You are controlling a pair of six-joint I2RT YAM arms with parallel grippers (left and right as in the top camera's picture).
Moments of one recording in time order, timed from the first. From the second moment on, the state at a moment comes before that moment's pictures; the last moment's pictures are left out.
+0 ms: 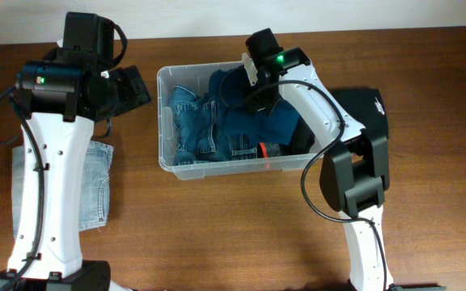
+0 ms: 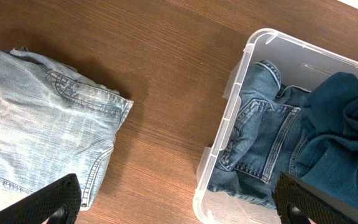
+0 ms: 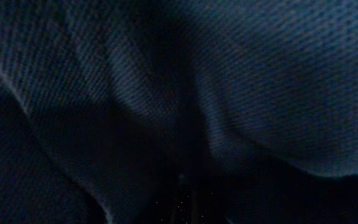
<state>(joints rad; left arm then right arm) -0.13 1.70 2.04 -1.45 -0.20 -0.49 0.36 2.34 2.11 -1.04 -0.09 0.01</state>
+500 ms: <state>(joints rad) -0.13 1.70 2.04 -1.45 -0.20 -0.49 0.35 2.19 2.11 -1.22 -0.09 0.02</state>
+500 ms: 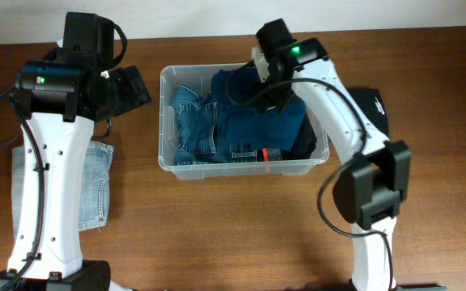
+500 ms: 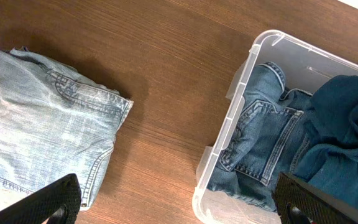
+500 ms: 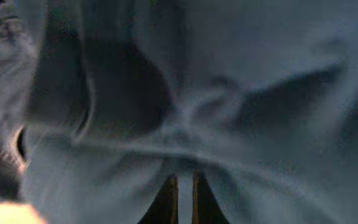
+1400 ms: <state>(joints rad) -0.13 1.70 2.04 -1.45 -0.20 -0.49 0.34 2.12 1.90 -1.13 -0.15 0.03</state>
